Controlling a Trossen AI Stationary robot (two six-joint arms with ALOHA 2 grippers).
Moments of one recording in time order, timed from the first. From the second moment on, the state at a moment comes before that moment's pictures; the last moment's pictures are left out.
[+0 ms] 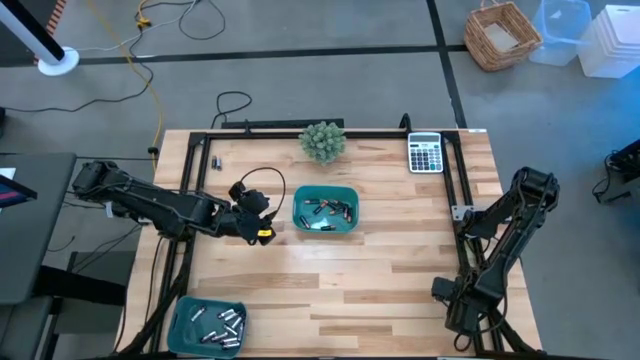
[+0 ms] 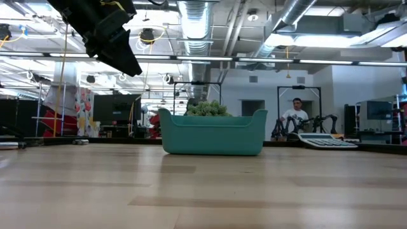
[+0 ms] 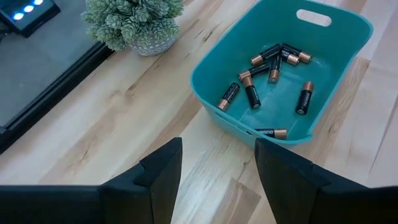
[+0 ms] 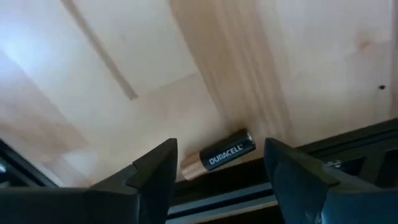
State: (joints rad) left arm -0.25 1.18 0.82 -0.52 -0.75 -0.55; right arm 1.14 1.49 0.78 -0.80 -0.24 1.56
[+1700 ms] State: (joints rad) left arm -0.25 1.18 0.82 -0.52 -0.75 -0.57; right arm 0.55 1.49 0.78 -0.62 -0.35 1.01
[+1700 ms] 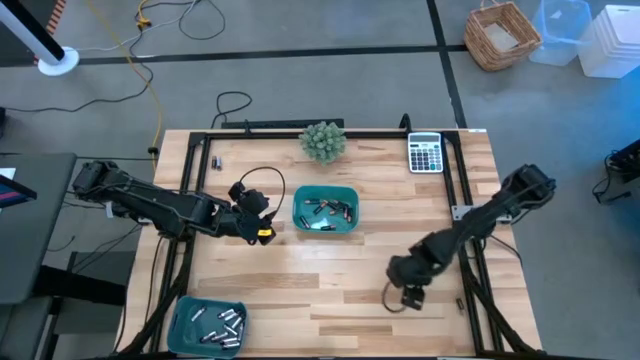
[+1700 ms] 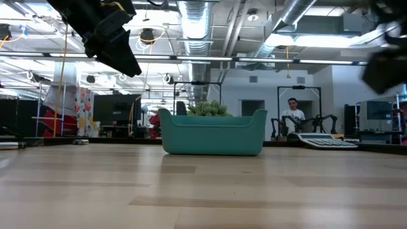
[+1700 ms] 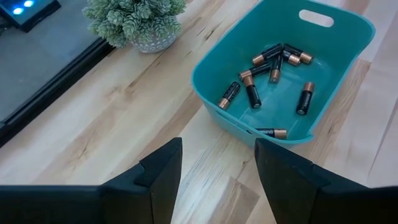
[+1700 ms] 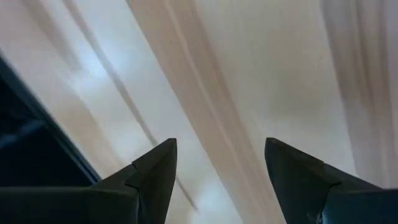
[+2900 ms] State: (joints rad) left arm -0.29 1.18 0.81 -0.50 -0.77 -0.60; right arm 1.02 1.50 0.82 -0.90 -0.33 1.13
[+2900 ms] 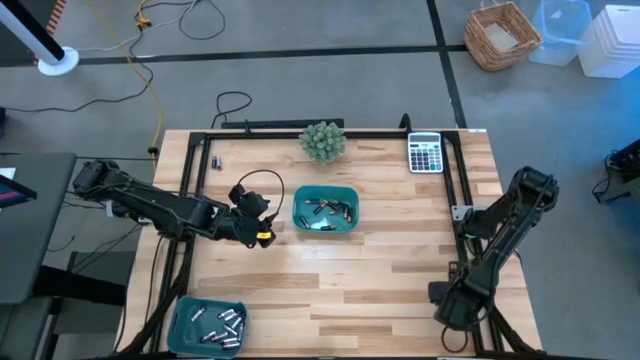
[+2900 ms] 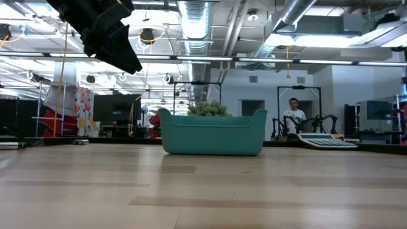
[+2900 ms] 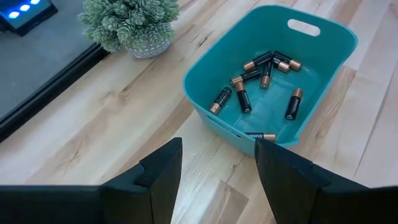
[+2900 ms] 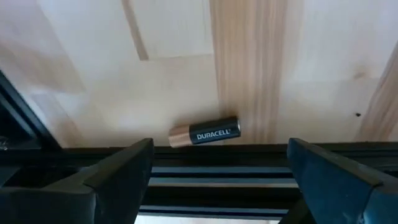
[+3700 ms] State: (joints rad) left arm -0.29 1.18 0.81 -0.50 -0.77 -0.60; right arm 1.11 1.72 0.89 -0.89 -0.35 1.10
